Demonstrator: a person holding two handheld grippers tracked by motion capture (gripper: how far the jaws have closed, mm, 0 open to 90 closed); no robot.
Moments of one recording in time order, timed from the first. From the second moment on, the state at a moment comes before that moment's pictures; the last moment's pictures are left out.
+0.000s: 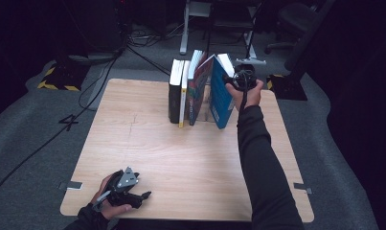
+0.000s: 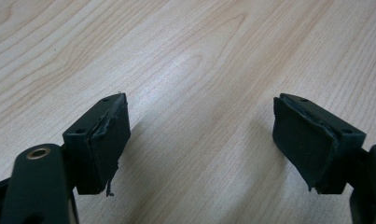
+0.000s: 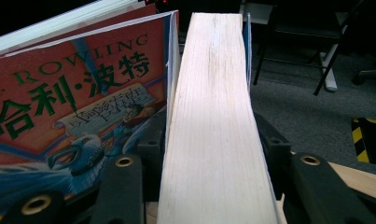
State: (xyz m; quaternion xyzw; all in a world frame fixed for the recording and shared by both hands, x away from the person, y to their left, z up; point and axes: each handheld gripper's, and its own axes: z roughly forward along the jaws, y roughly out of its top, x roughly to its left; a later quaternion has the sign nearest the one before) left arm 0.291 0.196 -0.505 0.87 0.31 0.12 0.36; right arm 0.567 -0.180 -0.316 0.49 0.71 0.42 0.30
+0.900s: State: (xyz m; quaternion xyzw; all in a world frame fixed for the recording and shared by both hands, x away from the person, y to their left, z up) left arm 0.290 0.196 -0.505 0.87 0.31 0.12 0.36; right arm 0.531 -0.201 -0.335 0.43 0.75 0.42 0.29
